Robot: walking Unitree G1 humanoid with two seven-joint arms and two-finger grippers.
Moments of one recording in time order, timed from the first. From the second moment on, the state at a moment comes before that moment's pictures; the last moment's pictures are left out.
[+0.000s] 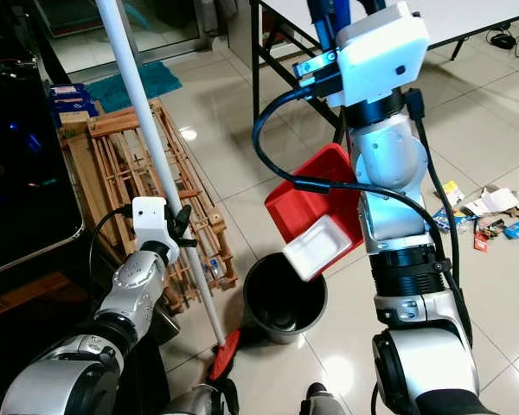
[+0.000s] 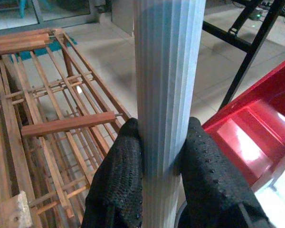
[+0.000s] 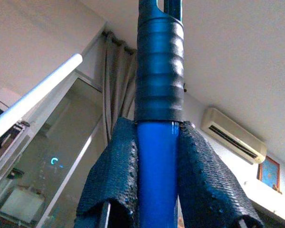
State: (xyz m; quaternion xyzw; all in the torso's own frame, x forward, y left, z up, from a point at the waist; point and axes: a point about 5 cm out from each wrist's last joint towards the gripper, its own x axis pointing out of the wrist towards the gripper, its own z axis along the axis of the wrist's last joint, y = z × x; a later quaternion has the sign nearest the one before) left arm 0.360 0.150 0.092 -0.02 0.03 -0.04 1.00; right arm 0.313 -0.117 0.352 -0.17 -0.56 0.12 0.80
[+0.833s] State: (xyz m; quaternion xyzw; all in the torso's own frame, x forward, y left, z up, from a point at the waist) left arm 0.359 0.152 0.091 -0.02 0.03 -0.04 1.00; right arm 0.350 -0.191 0.242 0.05 -0.28 -0.10 0.95
